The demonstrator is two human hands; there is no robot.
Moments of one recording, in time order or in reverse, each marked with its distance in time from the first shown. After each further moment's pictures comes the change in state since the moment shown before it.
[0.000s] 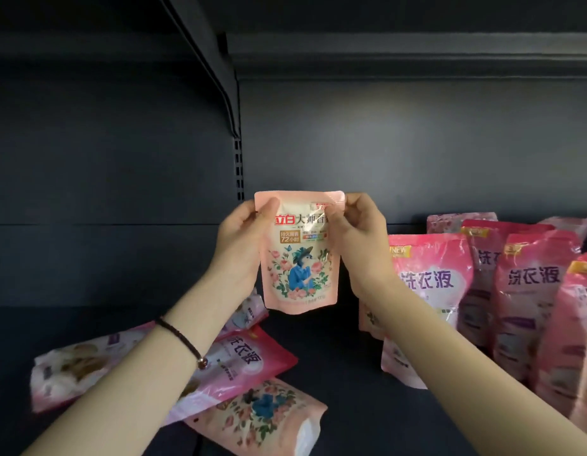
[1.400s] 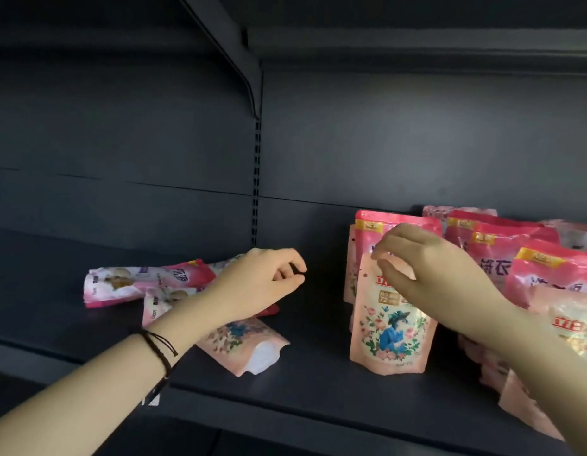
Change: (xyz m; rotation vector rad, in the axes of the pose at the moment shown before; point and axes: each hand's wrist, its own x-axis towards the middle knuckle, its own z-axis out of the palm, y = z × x) left_hand -0.119 -0.012 0.022 1.258 -0.341 0.151; right_hand -0.056 -0.045 -0.157 -1.098 -0.559 -0.616
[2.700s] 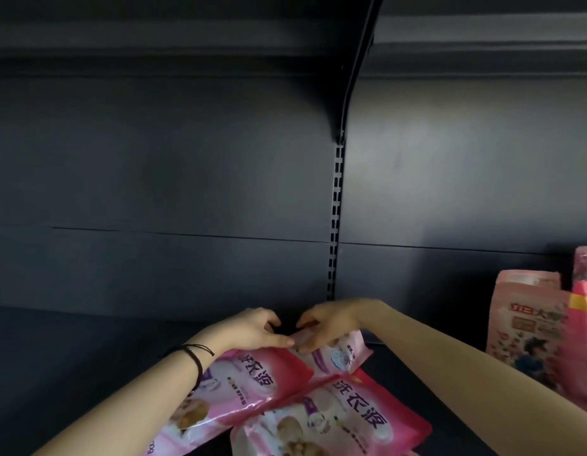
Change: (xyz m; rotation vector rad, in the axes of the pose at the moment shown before) left_hand 0.099 -0.301 -0.039 0.037 -0.500 -0.313; right_hand 0.255 -0.065 0.287 0.340 -1.093 0.233
